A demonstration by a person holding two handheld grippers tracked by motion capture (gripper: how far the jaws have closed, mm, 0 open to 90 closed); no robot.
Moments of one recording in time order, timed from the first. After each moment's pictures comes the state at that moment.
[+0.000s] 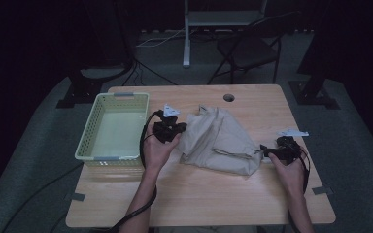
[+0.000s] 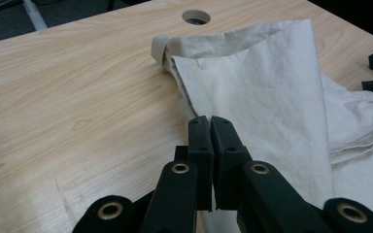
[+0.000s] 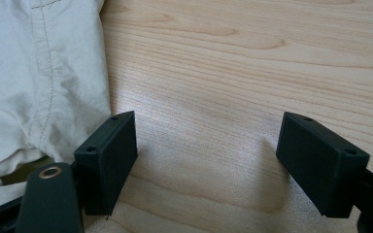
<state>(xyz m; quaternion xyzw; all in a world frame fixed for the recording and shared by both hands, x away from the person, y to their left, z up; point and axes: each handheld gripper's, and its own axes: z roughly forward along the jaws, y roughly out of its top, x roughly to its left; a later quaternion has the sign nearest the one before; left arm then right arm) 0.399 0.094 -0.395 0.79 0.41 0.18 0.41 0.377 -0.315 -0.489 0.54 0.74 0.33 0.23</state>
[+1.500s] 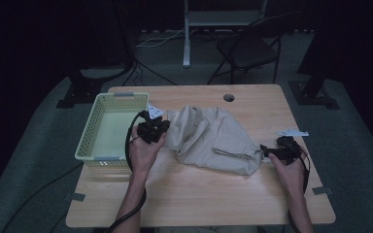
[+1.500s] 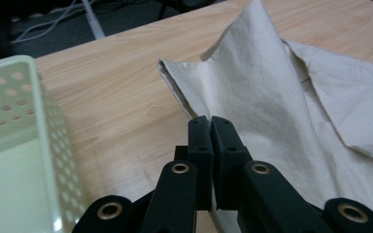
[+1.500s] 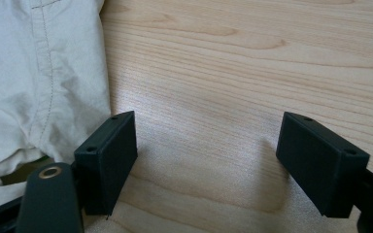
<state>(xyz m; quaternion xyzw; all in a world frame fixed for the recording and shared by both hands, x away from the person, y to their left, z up) 0.388 0.132 -0.384 0.77 0.44 0.25 0.38 0.377 -0.315 -0.489 0.54 0.74 0.33 0.23</state>
